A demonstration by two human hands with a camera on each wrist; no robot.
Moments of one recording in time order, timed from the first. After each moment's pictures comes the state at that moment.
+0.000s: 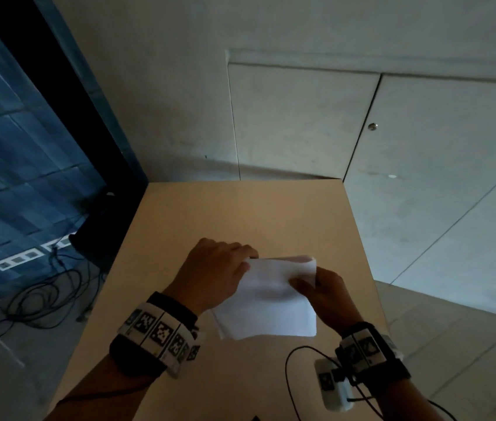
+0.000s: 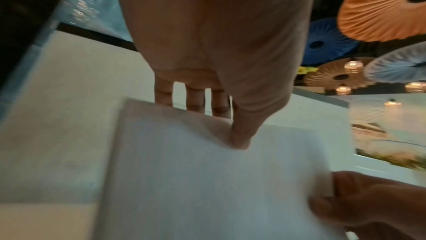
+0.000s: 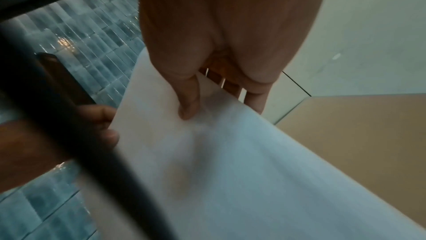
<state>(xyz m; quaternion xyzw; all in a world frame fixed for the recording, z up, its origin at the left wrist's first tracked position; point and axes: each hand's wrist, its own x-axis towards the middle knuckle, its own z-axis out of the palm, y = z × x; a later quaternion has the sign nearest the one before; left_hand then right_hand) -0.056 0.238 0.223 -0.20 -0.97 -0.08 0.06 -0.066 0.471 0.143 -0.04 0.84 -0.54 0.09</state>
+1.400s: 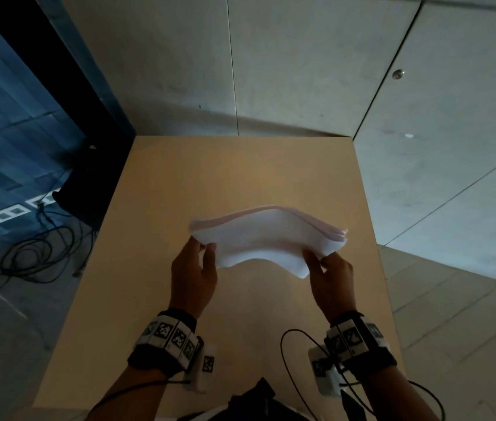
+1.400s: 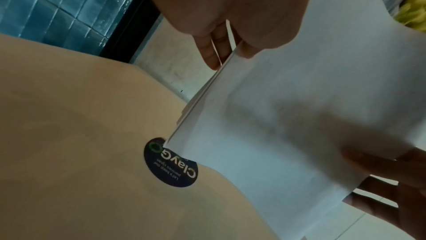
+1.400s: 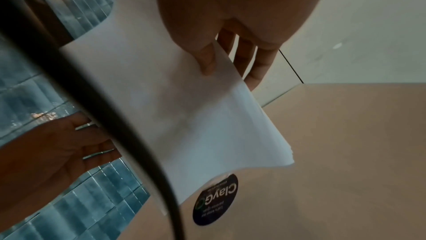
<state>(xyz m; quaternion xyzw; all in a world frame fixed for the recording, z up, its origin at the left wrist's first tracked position) -0.033 0.211 0.095 0.07 -0.89 -0.40 0.20 -0.060 0.458 0.090 0.05 0.88 -0.48 -0.04</state>
